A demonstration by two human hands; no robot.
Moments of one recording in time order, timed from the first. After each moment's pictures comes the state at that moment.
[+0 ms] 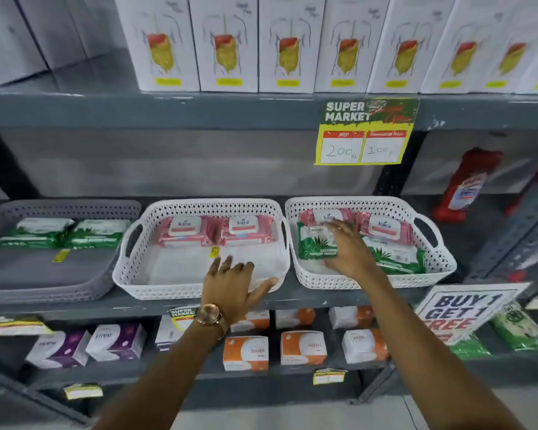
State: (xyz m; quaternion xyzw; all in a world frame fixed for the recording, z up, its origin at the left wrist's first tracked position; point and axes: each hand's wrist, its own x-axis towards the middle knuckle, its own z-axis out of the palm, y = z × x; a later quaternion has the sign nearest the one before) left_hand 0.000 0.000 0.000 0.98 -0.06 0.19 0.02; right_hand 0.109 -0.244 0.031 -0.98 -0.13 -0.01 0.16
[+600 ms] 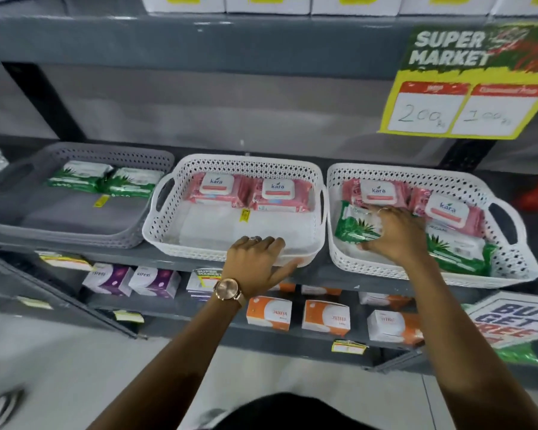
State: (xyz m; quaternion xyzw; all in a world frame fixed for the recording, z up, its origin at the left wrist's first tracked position) left_hand 0.000 0.003 -0.003 0.96 -0.08 0.25 0.02; right_hand 0.131 -0.251 0.020 -0.99 -0.13 -0.01 0.09
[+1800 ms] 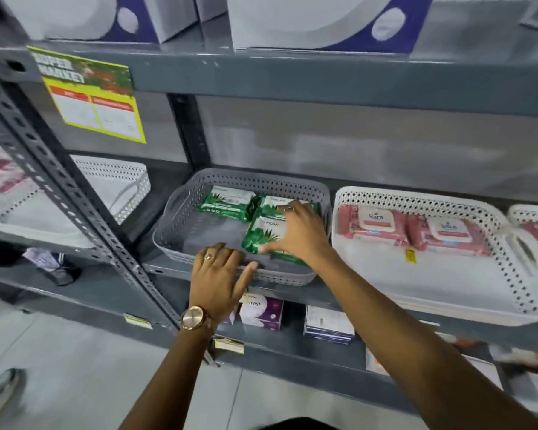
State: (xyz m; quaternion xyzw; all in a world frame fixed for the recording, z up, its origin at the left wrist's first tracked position) left_hand -0.105 0.376 -0.004 0.97 0.10 0.22 0.07; right_hand 0.047 0.244 0.039 -0.94 -0.32 -0.02 0.14
